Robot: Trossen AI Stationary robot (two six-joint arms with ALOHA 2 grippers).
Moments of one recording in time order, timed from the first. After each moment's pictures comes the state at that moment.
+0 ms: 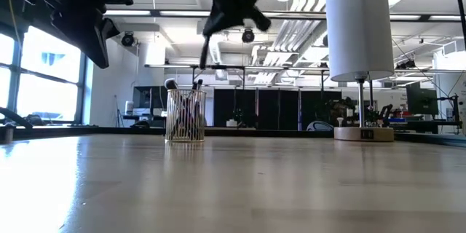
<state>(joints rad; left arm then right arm) -0.23 1.07 0.81 -0.81 -0.20 -0.32 0.00 1.85 1.52 -0.30 0.47 0.48</state>
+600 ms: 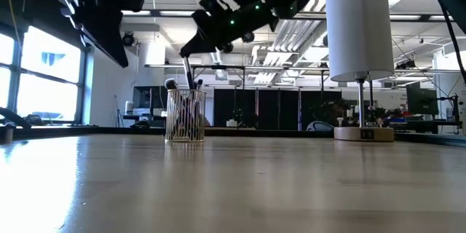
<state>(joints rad) -0.15 1.07 0.81 -0.75 -0.30 -0.61 -0.30 2.00 1.52 0.18 -0.04 -0.19</state>
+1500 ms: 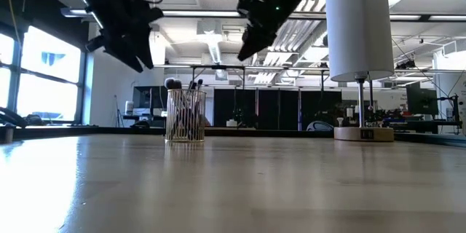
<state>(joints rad) 0.12 1.07 0.81 -0.67 -0.48 -0.79 -0.39 1.77 1.52 -0.55 -0.06 -0.30</state>
